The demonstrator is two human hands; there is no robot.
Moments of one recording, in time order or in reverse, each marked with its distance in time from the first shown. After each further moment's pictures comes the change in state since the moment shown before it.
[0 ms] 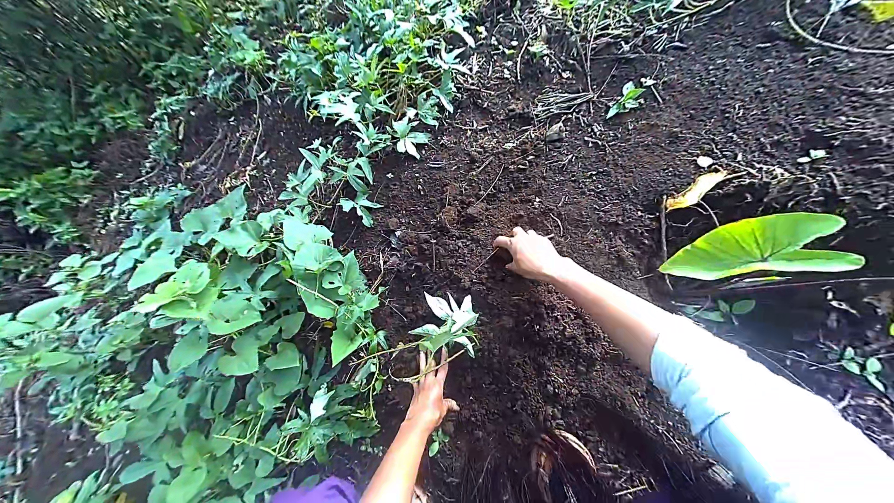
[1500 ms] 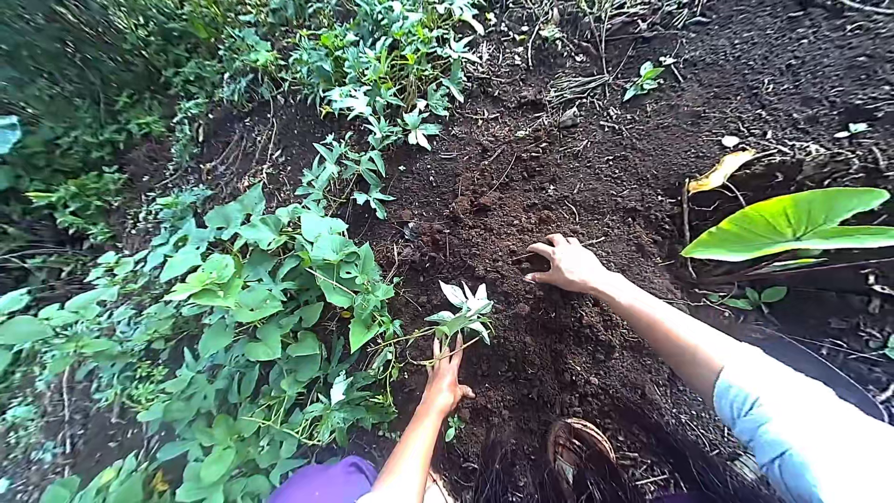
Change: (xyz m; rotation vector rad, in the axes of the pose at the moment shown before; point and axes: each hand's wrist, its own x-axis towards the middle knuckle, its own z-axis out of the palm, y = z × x) left_hand 0.001 -0.003 -0.001 -0.005 0.019 0.010; right_hand -0.052 0.026 0.029 0.093 0.045 0.063
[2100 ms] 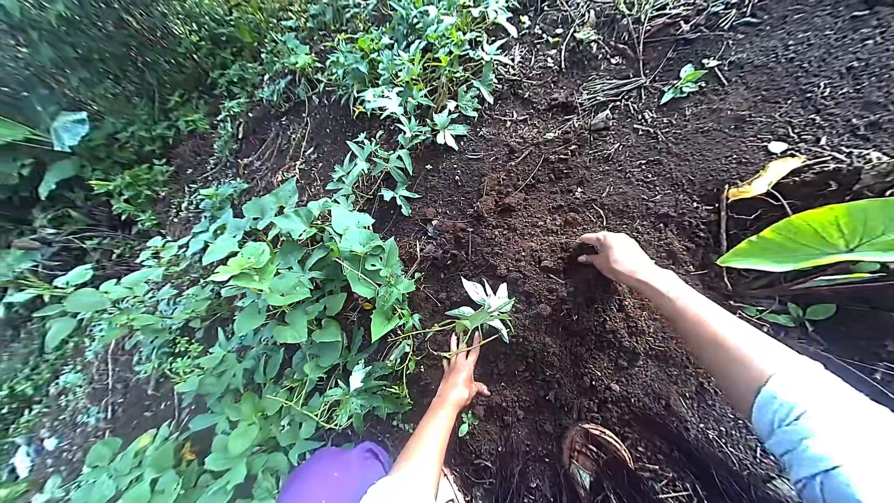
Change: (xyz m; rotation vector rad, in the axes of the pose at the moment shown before) left_hand 0.000 -0.001 0.000 -0.012 0.005 0.021; right_hand 0.005 0.036 -0.010 0.160 0.192 -0.105
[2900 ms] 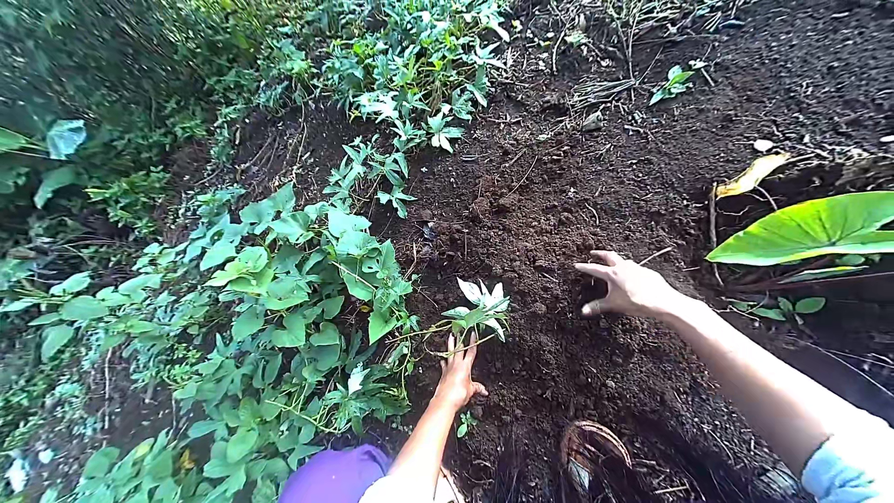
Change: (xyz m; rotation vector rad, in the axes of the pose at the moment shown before) left_hand 0.004 -0.001 0.001 0.009 0.007 -0.008; right_hand -0.058 0.002 -0.001 -0.156 -0.255 0.062
